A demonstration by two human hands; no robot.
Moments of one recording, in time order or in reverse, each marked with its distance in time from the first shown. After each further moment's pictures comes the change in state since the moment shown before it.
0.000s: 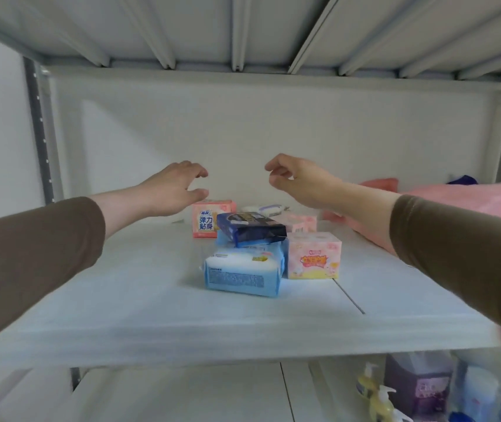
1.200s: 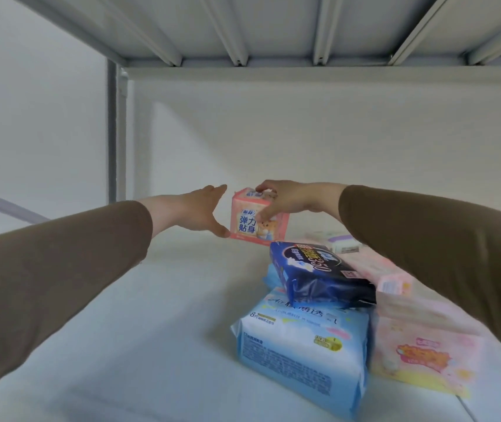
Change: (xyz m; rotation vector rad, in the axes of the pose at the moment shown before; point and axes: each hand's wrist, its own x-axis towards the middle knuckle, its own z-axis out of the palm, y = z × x) left_hand 0.051 -0.086 0.038 0.086 -0.265 -0.360; right_hand 0.196 0.001 0.124 0.062 -0.538 -0.049
